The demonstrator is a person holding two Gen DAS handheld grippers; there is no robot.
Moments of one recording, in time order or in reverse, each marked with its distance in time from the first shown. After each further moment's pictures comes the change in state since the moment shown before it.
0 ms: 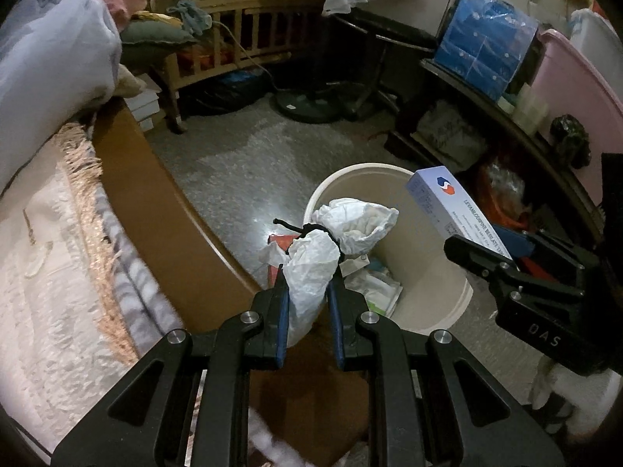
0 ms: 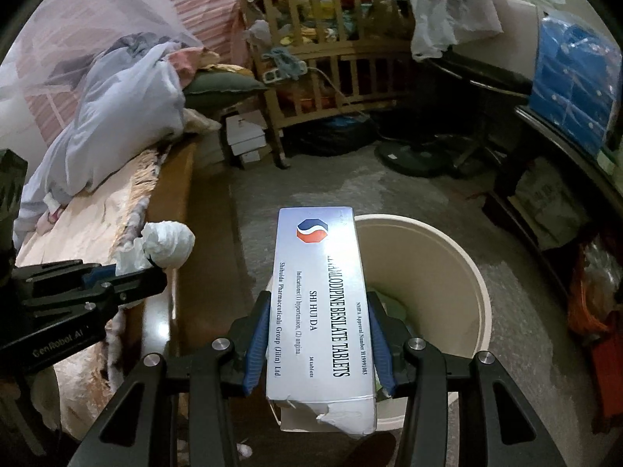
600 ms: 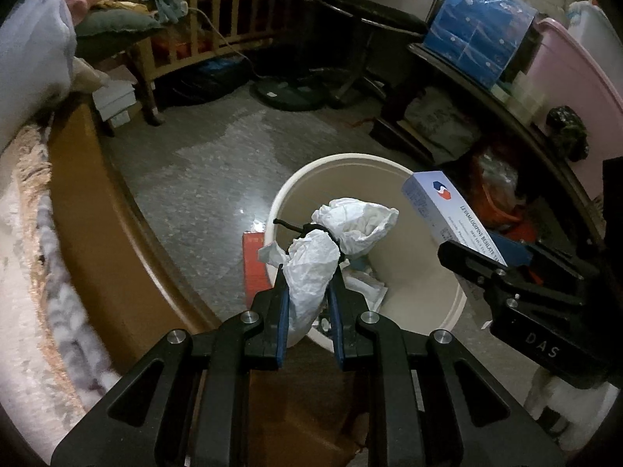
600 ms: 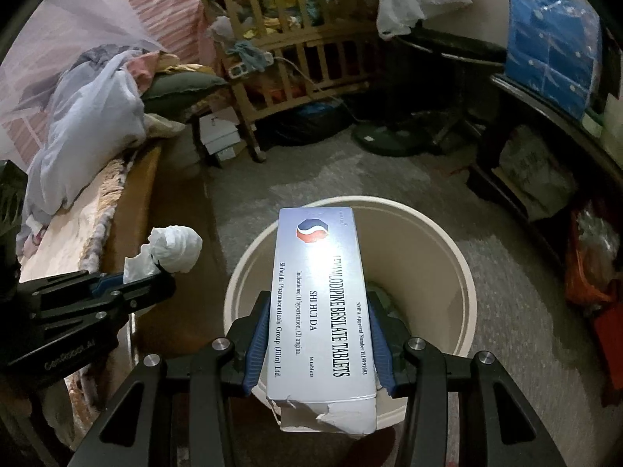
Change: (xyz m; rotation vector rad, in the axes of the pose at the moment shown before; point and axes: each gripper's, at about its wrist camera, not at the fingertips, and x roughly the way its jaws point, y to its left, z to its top) left arm 0.042 -0.022 0.015 0.012 0.050 -0.056; right arm 0.017 -0.039 -0.003 0.092 0.043 -0.030
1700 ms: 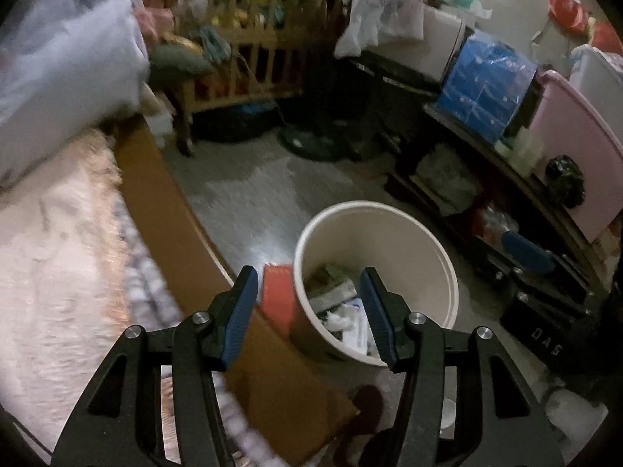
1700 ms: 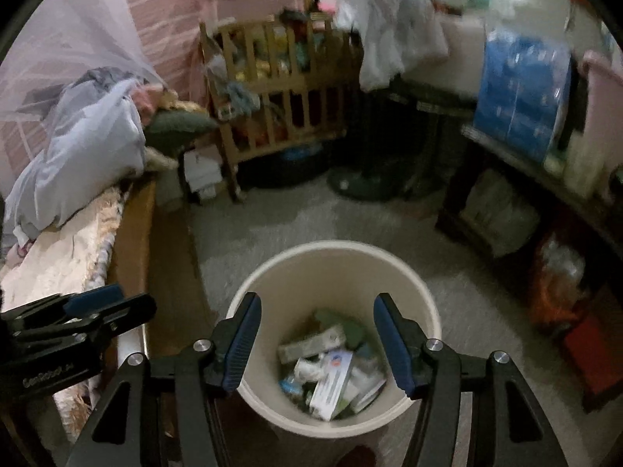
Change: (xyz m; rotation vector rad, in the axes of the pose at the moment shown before) left arm -0.087 0.027 -0.035 -0.077 -0.228 0.046; right arm -0.062 0.027 -0.004 -0.045 -0.208 -0.132
